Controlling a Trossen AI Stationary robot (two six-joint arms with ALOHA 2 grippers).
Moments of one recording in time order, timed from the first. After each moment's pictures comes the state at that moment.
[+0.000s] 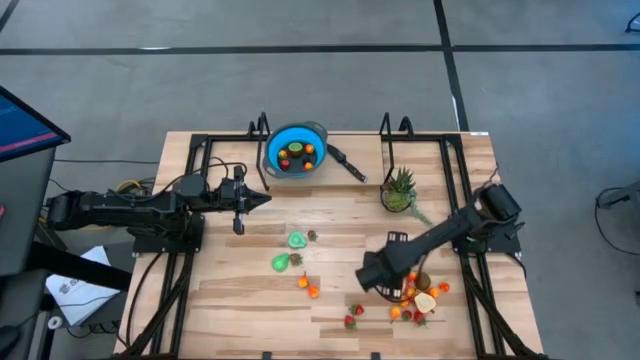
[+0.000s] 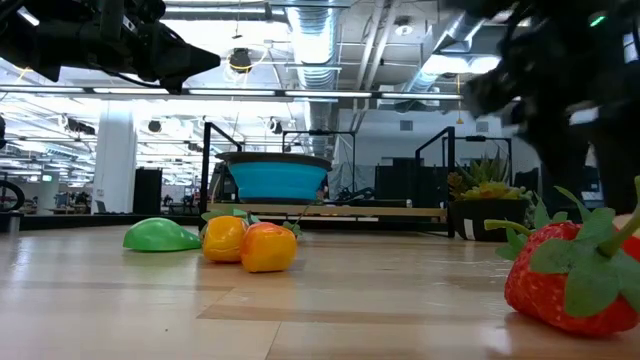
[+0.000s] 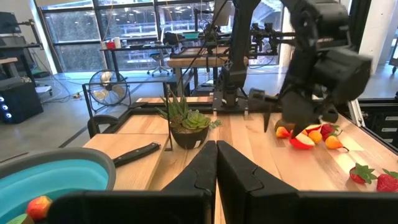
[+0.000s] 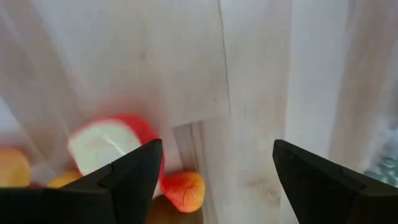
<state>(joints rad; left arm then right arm) 0.16 0.67 0.23 0.43 0.05 0.07 0.46 1.85 1.25 -1.16 0.09 0.63</state>
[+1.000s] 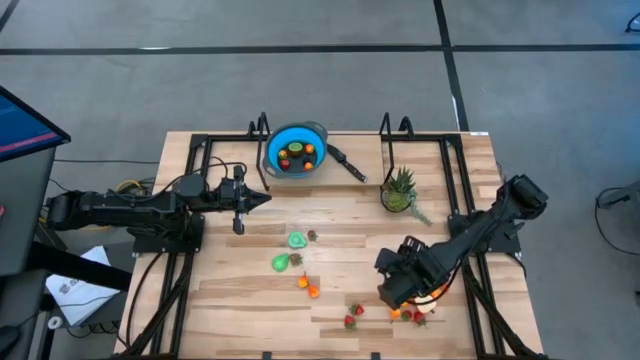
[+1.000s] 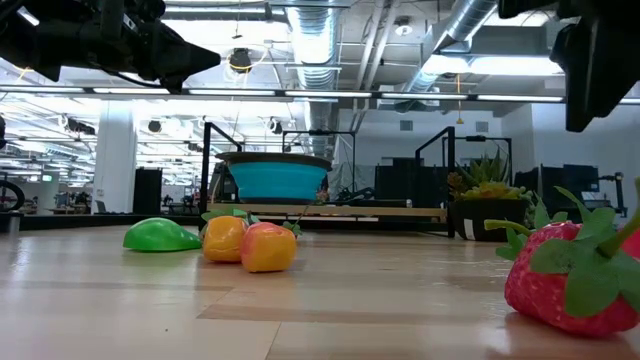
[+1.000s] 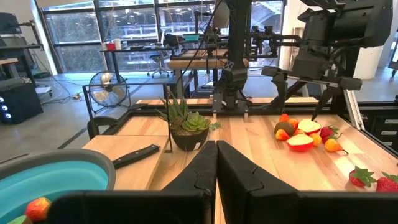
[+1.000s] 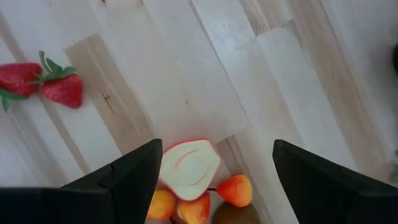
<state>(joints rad) 0.16 0.67 0.23 0.44 0.05 0.06 0.61 1.64 1.24 -1.09 0.28 1.07</state>
